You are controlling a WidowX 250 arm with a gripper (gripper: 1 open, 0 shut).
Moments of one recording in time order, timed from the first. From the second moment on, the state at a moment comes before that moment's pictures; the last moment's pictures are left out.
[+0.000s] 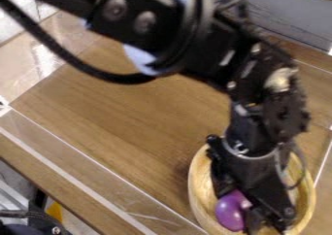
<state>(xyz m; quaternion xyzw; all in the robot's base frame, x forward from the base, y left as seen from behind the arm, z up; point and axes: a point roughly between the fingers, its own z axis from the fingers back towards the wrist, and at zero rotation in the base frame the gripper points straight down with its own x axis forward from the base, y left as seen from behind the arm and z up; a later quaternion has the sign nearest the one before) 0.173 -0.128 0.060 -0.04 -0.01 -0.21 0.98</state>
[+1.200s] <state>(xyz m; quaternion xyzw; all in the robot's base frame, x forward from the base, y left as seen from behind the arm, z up) 0.183 -0.098 0.074 -0.04 -0.01 -0.12 0.99</state>
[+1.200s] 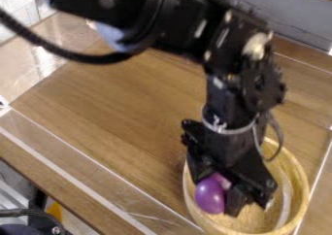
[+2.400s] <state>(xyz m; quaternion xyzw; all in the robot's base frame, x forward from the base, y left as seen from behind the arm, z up) 0.232 -0.043 0.136 -0.01 -0.04 -0.08 1.00</state>
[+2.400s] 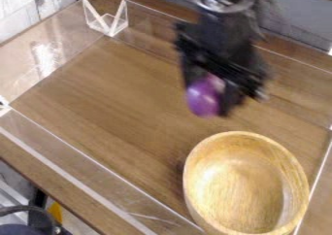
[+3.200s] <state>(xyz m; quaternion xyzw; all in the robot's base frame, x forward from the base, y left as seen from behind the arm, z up) 0.285 -0.043 0.114 0.00 -0.05 -0.07 1.00</state>
